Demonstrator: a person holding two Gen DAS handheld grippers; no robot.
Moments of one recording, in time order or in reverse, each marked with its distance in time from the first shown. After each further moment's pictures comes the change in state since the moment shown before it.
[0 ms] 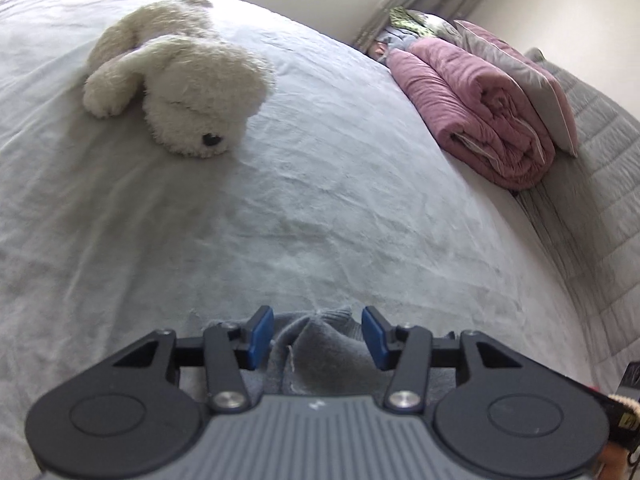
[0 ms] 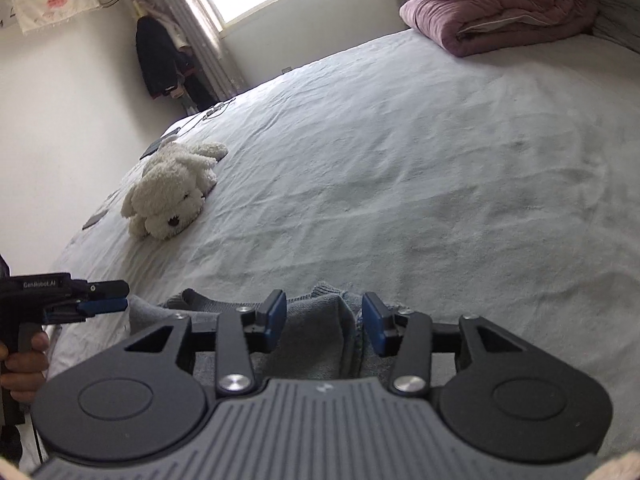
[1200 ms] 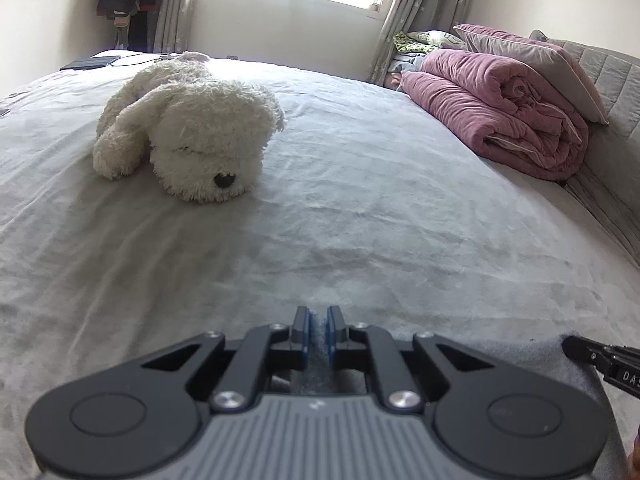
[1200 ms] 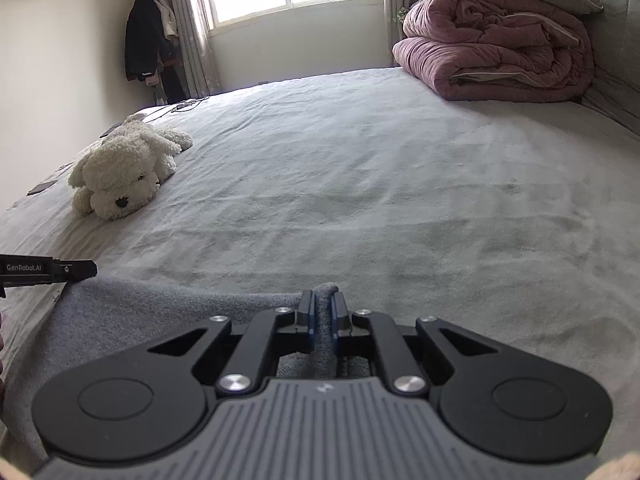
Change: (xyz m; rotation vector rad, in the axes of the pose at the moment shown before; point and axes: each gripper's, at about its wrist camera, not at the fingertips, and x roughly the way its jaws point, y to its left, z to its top) left arm 0.025 -0.013 -0.019 0.137 -0.175 0.215; right arm 0.030 0.023 -0.013 -0.136 -0.102 -0.195
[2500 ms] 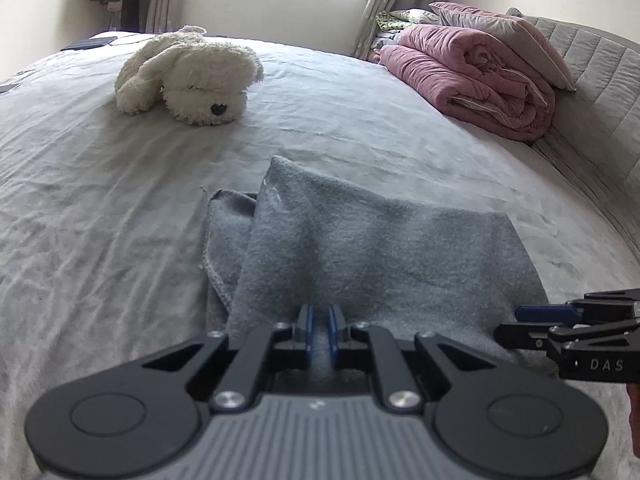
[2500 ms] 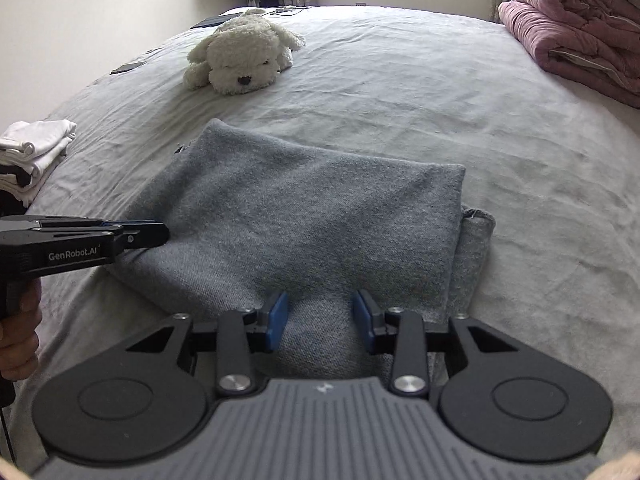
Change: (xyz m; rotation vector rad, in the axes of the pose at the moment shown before) left arm -0.083 -0.025 -0.087 0.002 0.076 -0.032; right arm -0.059 0.061 -0.037 -0.225 0.258 0.173
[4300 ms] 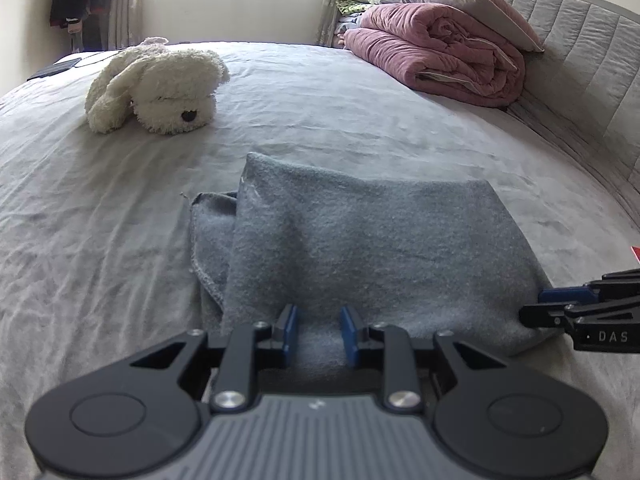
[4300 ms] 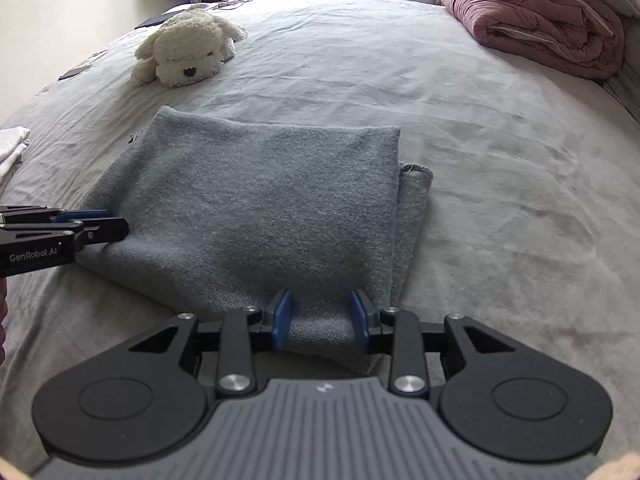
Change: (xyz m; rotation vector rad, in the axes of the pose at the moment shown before) left arm -0.003 -0.005 -0.006 0.166 0.020 -0.028; right arm -0.013 -0.007 -0.022 0.093 0.047 -0.157
